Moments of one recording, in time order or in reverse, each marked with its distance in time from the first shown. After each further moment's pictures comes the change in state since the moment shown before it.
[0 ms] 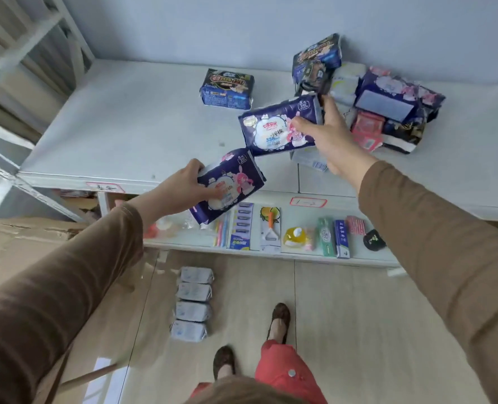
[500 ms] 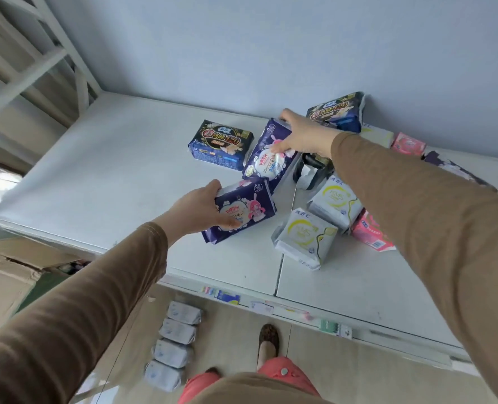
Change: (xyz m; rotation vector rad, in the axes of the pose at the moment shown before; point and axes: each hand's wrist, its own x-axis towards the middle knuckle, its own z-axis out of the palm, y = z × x) left_hand 0.175 0.081 0.009 0.144 0.050 -0.123; right_hand 0.282 -0.003 -0.009 -0.659 -0.573 -0.010
